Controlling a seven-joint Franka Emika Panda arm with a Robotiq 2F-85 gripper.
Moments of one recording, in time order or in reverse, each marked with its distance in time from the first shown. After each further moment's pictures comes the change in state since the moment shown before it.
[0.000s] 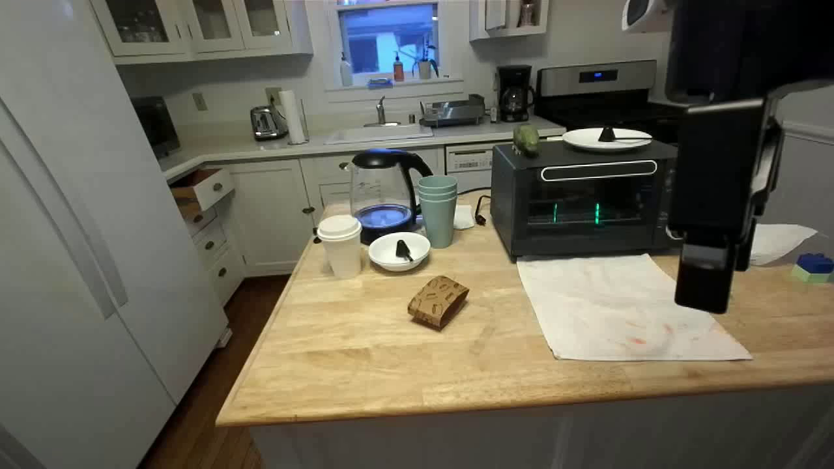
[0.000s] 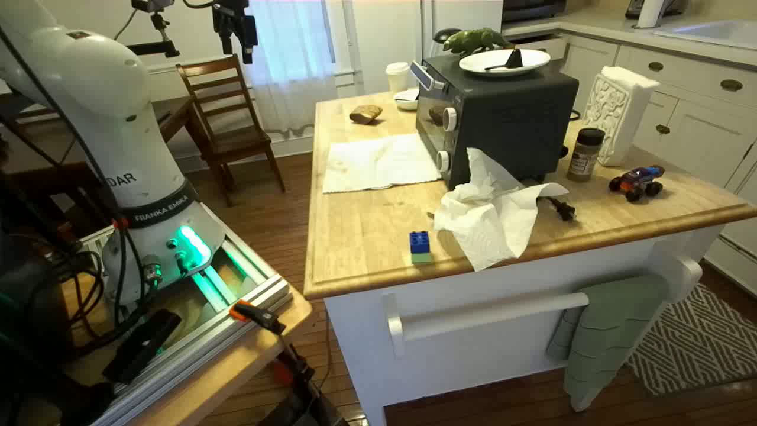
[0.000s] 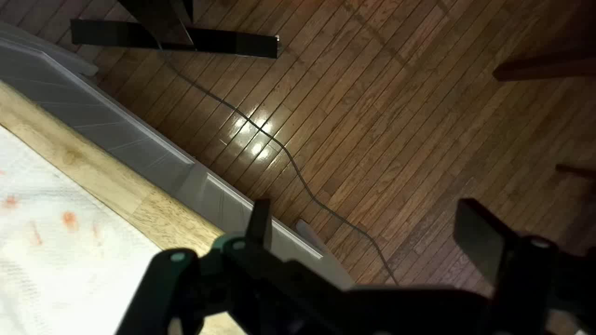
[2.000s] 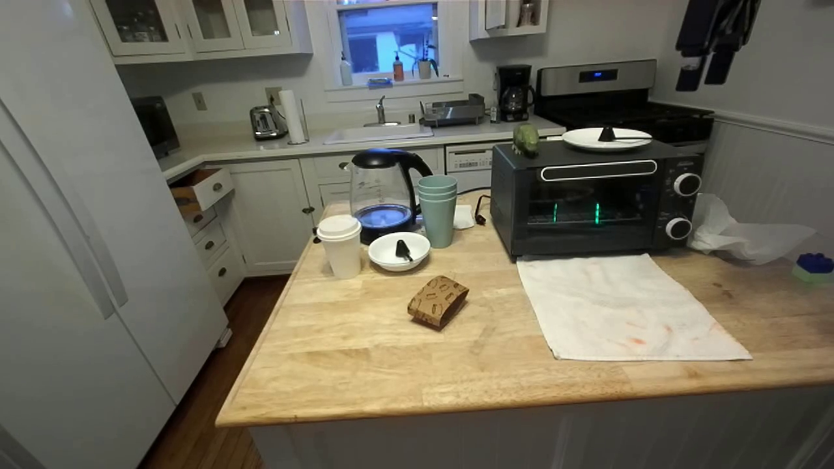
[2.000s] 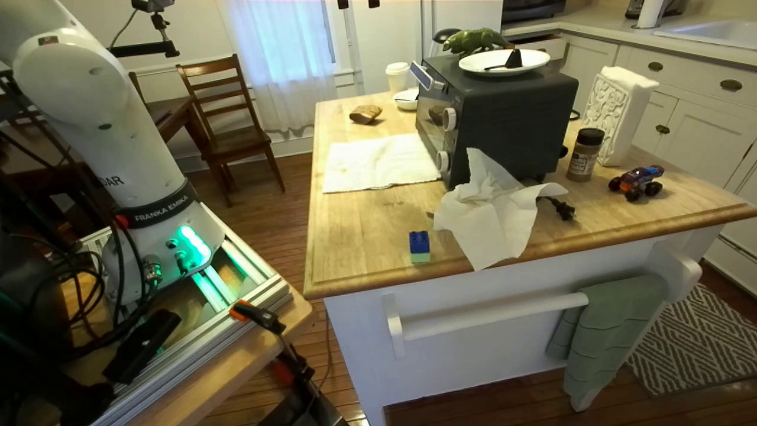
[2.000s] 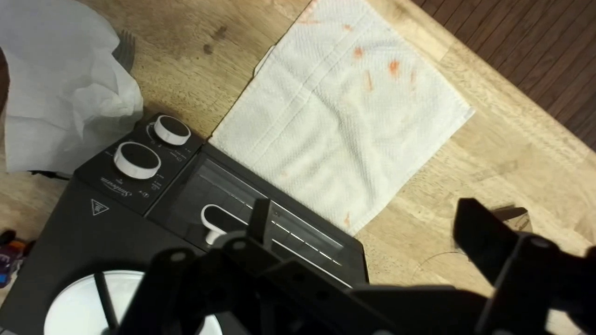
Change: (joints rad) arm -0.318 0.106 -0.361 0.293 -0.394 -0.062 -0.367
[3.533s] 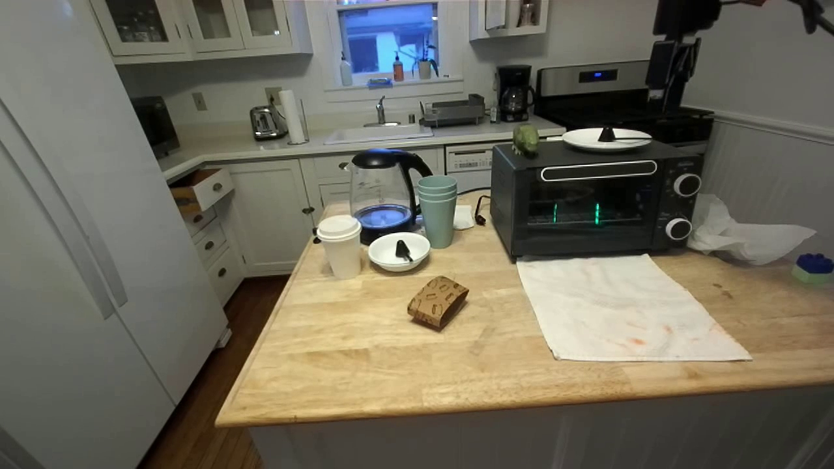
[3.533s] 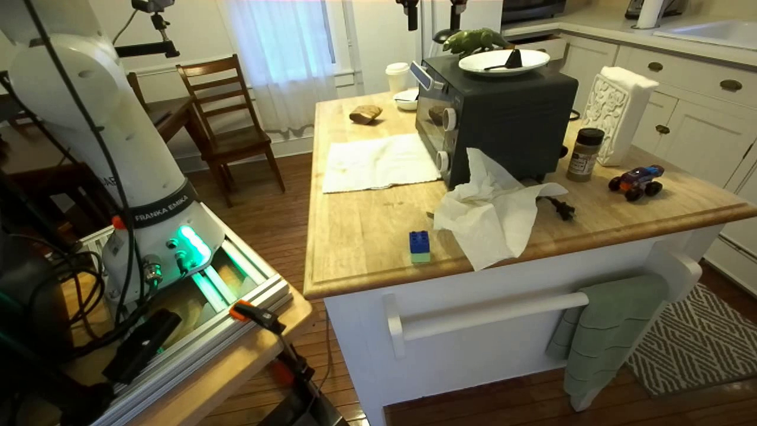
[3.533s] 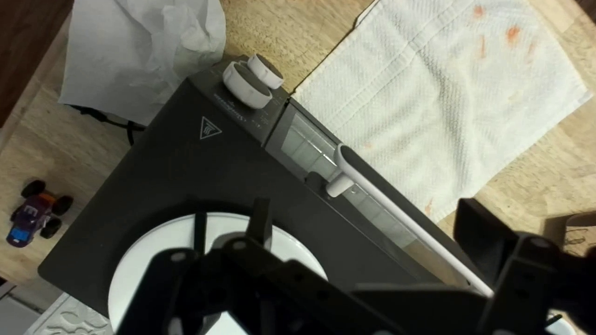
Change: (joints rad) arm -0.091 0.385 -0.097 0.306 0.043 0.038 -0.311
